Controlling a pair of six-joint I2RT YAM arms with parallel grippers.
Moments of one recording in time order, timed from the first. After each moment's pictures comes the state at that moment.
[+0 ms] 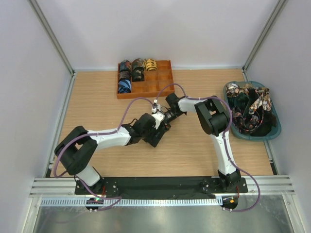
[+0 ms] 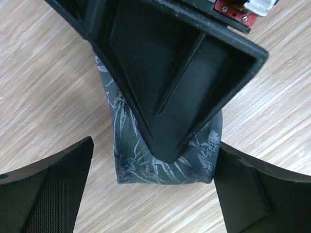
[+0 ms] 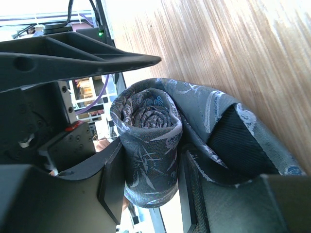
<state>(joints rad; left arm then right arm) -0.82 1.59 0.80 -0.08 -0.08 -0.10 0.50 2.31 1.51 -0.62 -1.19 0.04</state>
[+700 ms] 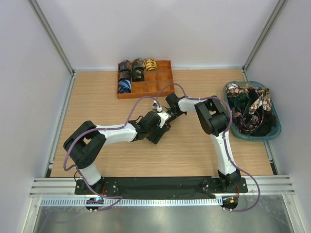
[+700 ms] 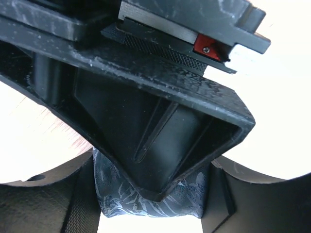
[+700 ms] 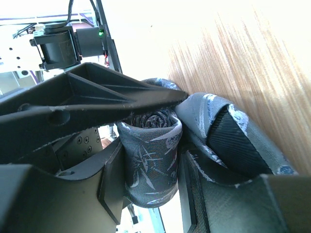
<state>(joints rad) -0.82 1.71 0.92 -0.13 -0.06 -0.07 0.50 2.31 1.51 -0.62 -1.19 0.03</state>
